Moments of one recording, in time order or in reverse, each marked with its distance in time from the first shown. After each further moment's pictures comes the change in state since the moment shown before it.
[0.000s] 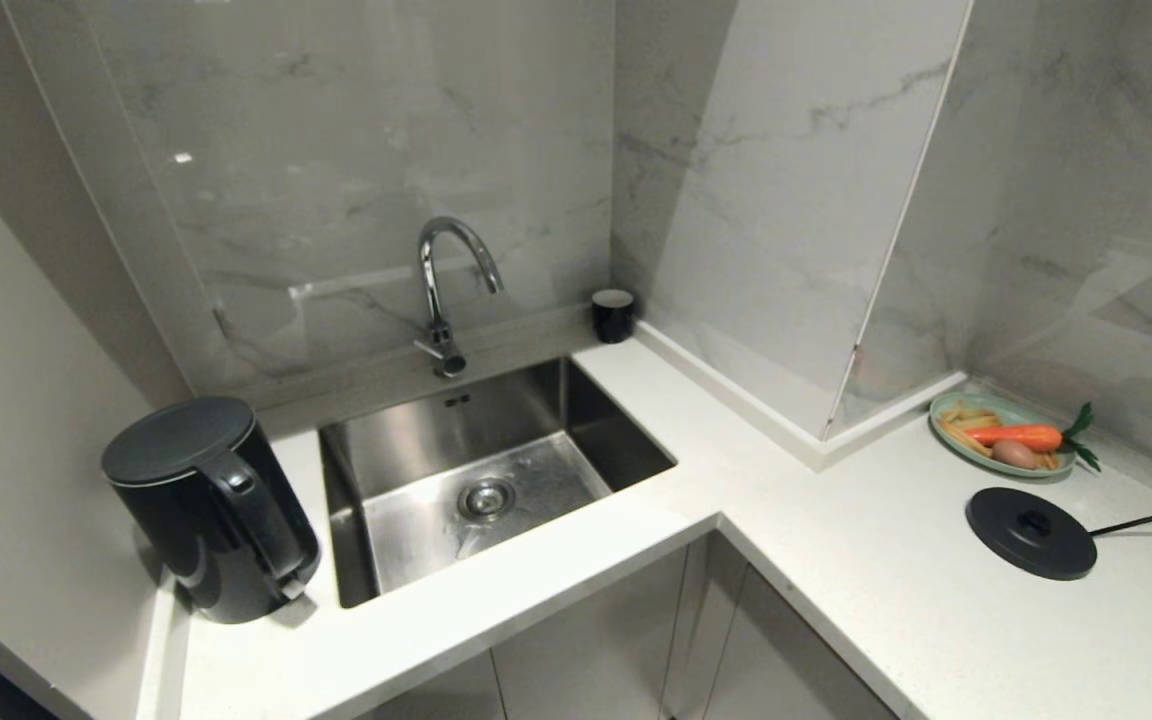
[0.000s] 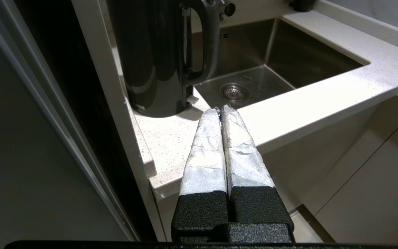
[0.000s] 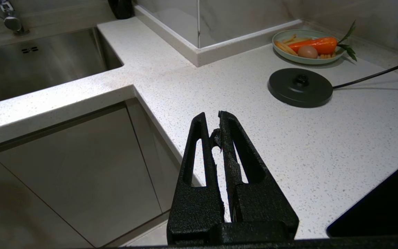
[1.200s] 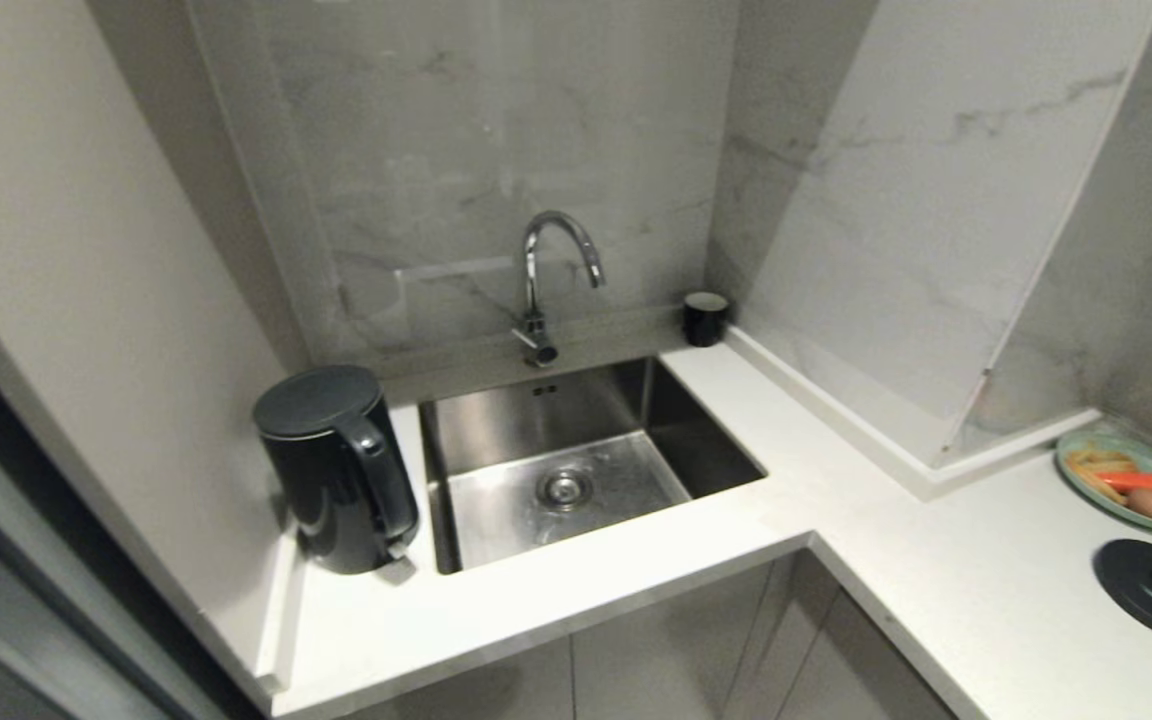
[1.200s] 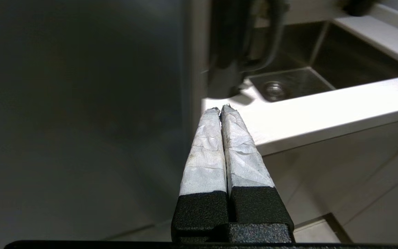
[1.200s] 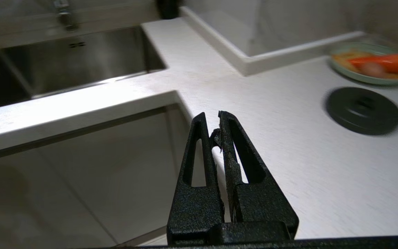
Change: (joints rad) left arm 0.001 0.000 0.000 0.000 0.000 0.000; right arm 0.000 0.000 0.000 0.000 0.000 -0.001
